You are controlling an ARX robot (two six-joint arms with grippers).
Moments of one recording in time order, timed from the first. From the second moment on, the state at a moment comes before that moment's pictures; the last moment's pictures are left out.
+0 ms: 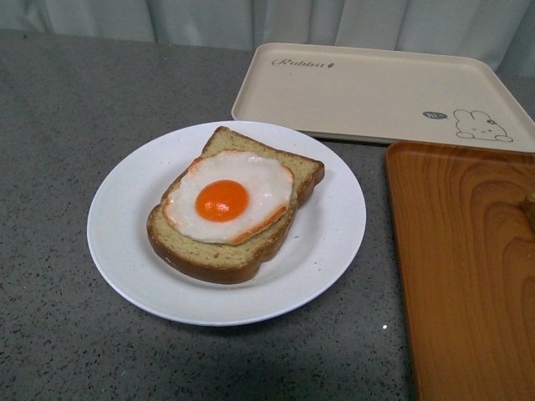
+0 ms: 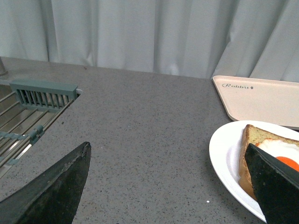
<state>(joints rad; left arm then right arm) 0.00 0.00 0.02 0.00 0.00 0.00 0.00 0.00 0.01 0.00 0.00 0.00</state>
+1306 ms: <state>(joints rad) 0.00 0.00 0.02 0.00 0.00 0.00 -0.38 0.33 0.22 -0.29 -0.06 0.66</state>
